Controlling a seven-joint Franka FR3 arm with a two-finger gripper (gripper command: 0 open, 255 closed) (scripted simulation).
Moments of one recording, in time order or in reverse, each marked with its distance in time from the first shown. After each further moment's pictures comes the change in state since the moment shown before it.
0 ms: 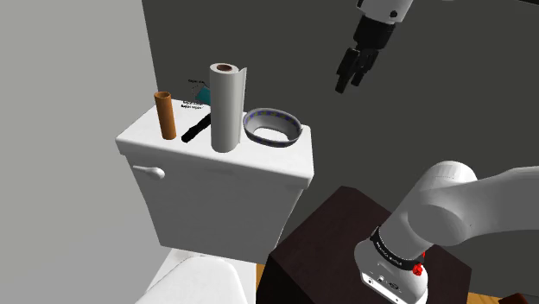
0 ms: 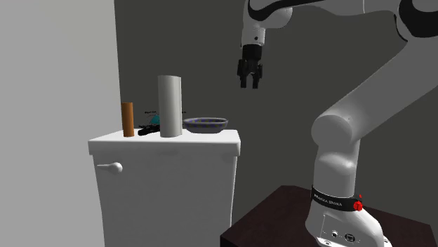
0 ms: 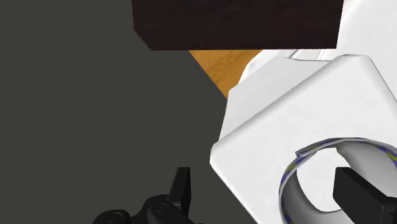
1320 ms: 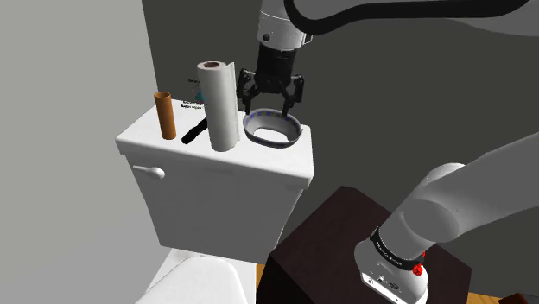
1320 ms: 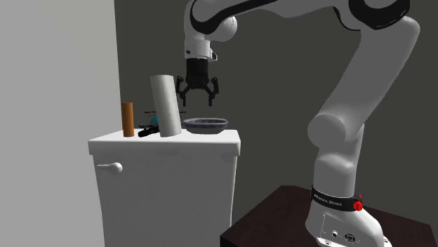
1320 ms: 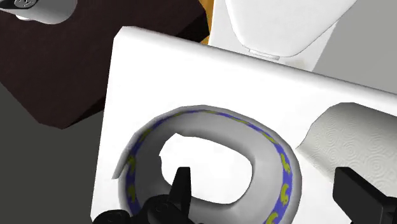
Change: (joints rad) arm -0.106 0.375 0.483 0.149 0.179 0.214 0.954
